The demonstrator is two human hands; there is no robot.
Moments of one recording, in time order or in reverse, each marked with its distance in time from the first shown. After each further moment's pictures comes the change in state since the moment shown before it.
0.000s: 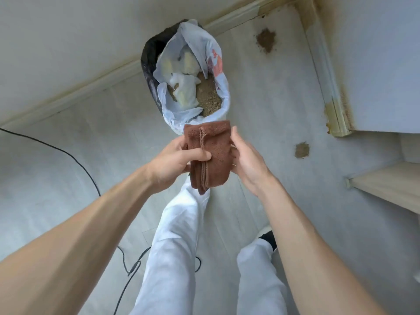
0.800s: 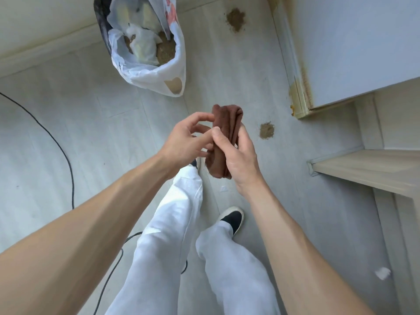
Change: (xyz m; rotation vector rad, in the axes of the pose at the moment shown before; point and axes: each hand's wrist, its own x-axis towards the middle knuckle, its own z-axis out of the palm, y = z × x) left_hand -0.006 -0.104 0.204 0.057 0.210 0.249; right_hand -0.107 0.101 -0.145 -0.086 0.095 -0.373
